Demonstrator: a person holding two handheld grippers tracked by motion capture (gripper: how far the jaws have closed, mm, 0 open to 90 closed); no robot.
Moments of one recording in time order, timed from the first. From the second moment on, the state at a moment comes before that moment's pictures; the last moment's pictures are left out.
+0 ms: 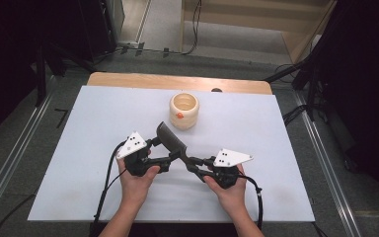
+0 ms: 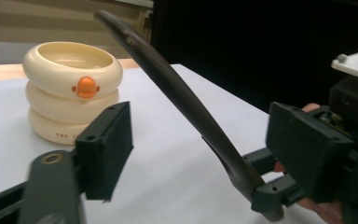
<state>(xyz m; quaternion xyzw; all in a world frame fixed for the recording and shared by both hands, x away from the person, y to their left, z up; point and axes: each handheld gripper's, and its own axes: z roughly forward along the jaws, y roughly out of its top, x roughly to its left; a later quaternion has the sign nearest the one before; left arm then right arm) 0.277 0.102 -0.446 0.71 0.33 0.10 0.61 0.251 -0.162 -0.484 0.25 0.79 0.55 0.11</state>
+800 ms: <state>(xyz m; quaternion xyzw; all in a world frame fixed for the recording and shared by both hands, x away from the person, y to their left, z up) 0.281 0.094 -0.448 0.69 0.40 0.06 0.60 0.246 -0.152 -0.490 0.25 0.78 0.54 0.16</state>
